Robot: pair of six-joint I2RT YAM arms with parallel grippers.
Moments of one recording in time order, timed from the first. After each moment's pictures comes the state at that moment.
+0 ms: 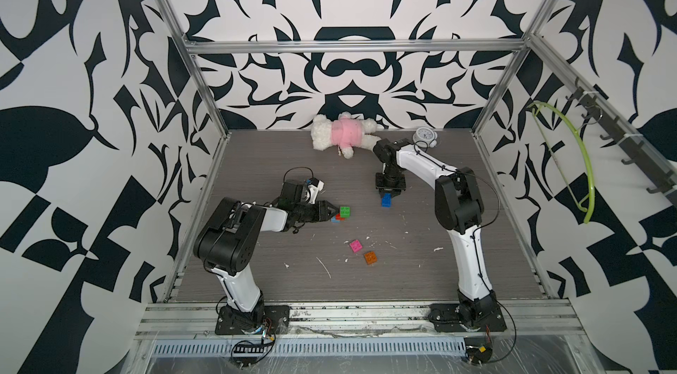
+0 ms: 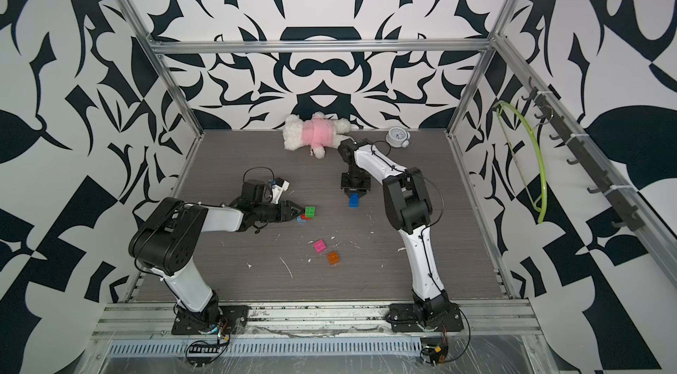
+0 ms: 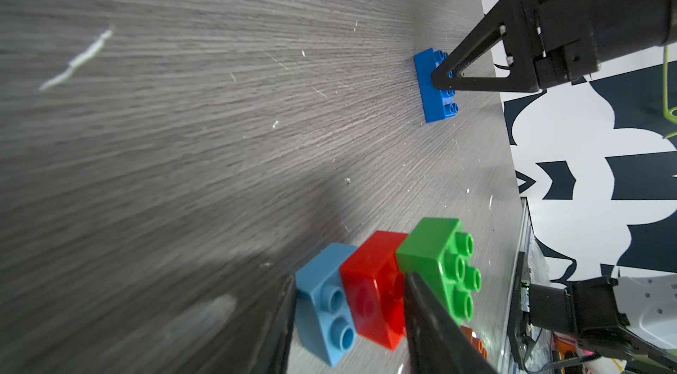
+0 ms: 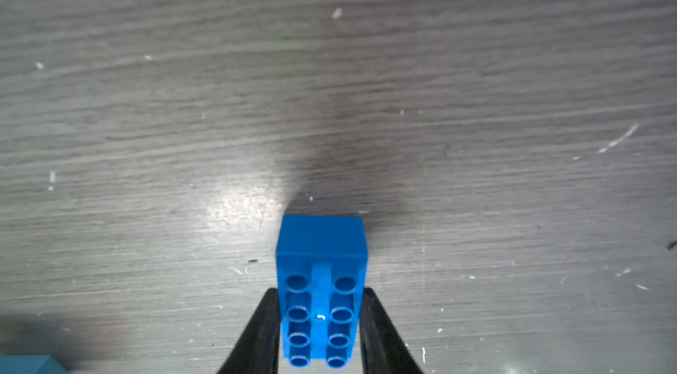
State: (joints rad) left arm -0.35 1.75 0.67 0.30 0.71 -0.45; right arm 0.43 2.26 1.88 -1.18 -0.04 0.51
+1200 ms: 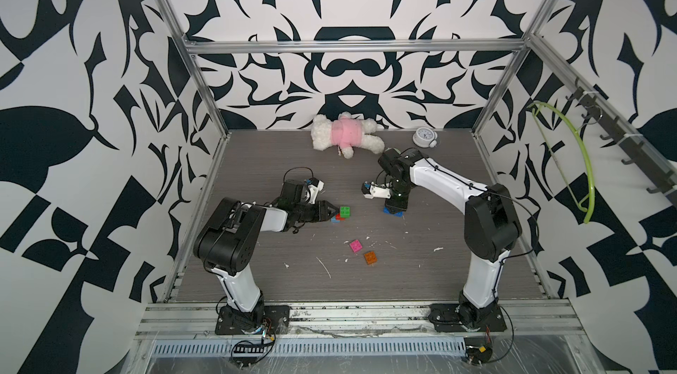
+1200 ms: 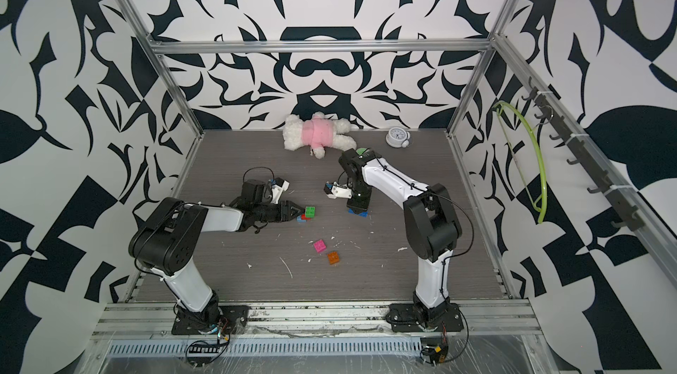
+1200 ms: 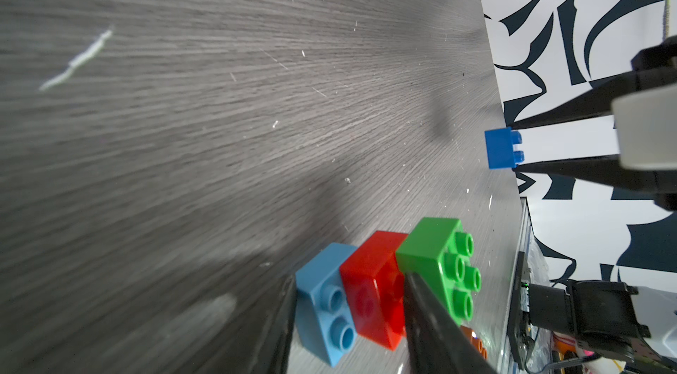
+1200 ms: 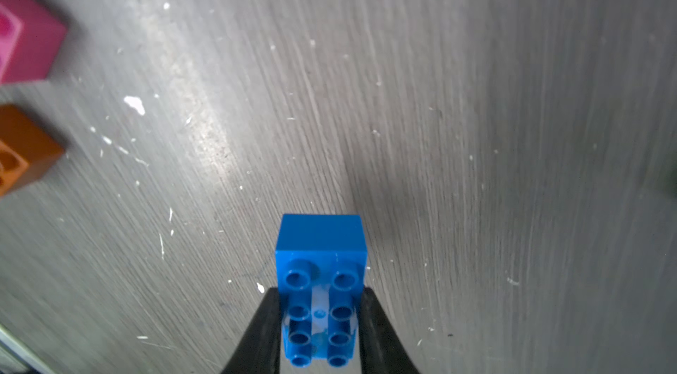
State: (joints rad) left arm -0.35 1.76 0.67 0.30 0.71 -0.45; right arm 0.51 1.89 1.49 -1.09 -0.02 -0.84
